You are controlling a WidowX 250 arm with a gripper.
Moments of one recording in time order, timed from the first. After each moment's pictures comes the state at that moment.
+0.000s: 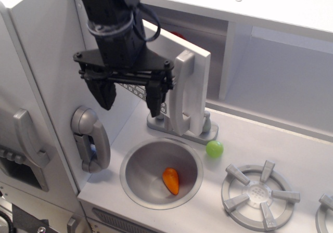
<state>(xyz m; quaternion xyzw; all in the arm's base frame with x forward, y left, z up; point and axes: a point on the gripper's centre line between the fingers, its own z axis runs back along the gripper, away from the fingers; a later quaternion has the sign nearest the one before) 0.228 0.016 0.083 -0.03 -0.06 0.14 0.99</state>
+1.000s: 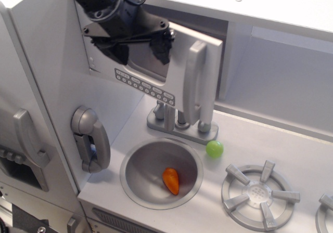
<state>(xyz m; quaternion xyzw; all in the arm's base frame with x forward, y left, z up) 0.290 0.028 0.101 -0.08 -0.27 0.15 0.95</state>
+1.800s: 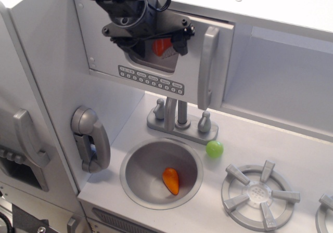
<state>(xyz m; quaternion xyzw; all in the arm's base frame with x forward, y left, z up) 0.312 0.023 0.102 -0.06 -0.34 0.19 0.92</state>
